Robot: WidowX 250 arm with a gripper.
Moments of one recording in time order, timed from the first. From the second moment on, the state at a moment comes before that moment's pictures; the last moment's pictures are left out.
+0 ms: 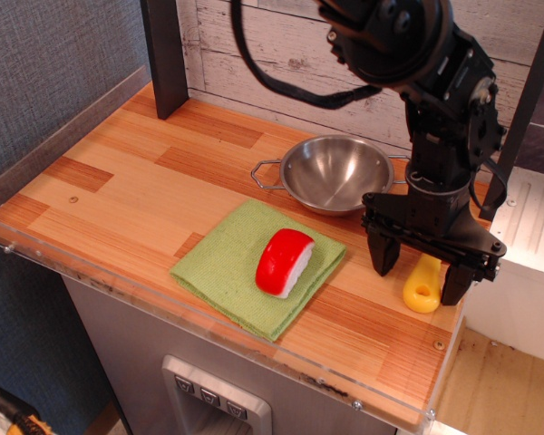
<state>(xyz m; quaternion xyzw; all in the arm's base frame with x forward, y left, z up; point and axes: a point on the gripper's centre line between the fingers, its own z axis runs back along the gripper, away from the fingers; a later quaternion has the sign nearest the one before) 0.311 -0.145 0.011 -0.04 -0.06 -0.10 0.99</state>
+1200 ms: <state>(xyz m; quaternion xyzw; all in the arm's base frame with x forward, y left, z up) 0.284 -0.030 0.129 -0.01 -0.08 -0.07 0.99</state>
